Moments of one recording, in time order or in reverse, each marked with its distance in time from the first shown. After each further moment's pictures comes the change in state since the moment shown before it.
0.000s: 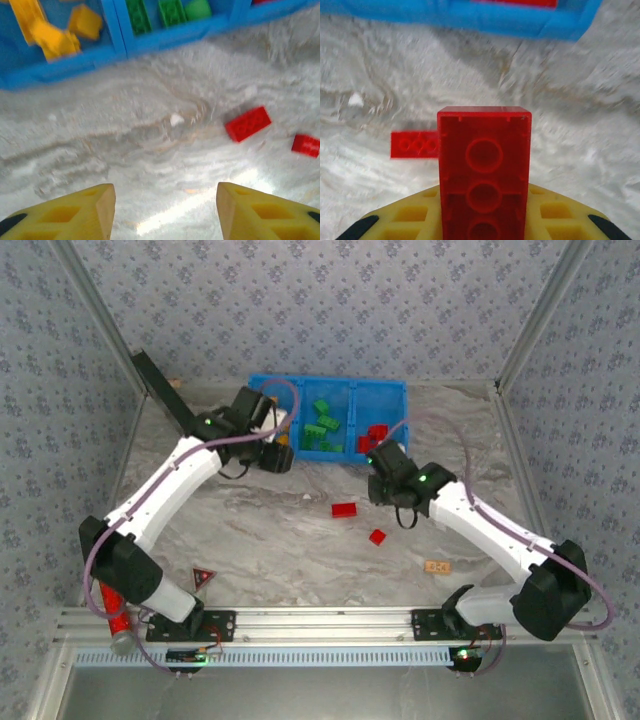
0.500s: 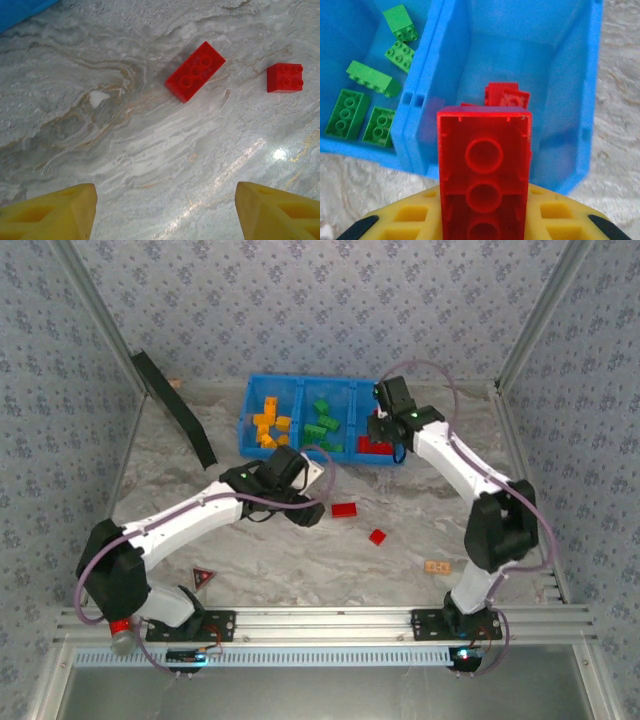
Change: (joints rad) left arm -0.238 -0.043 -0.332 0.358 -0.011 0.102; right arm -0.205 0.444 0.404 0.165 -0.086 -0.283
